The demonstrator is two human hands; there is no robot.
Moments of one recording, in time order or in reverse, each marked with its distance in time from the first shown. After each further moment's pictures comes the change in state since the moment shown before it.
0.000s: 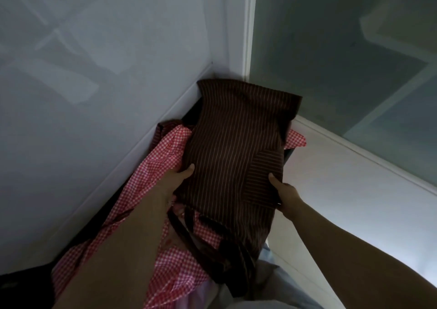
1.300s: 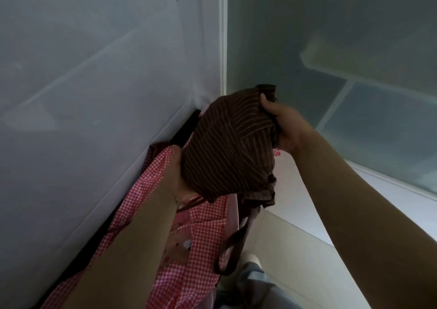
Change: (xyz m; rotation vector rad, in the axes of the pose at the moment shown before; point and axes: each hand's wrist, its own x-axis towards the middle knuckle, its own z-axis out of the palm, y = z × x) left_hand -0.091 0.080 0.038 -0.823 -0.472 -0.060; right_hand -0.204 -0.153 0.042 0.282 -0.436 -0.503
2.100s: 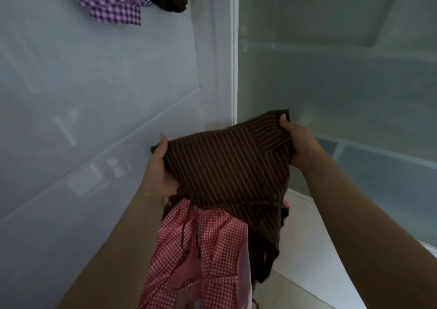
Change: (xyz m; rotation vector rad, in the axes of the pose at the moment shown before) left_hand -0.089 0.111 0.085 0.179 -0.161 0.538; right_hand -0.001 -0.072 0.032 -0.137 0.172 -0.282
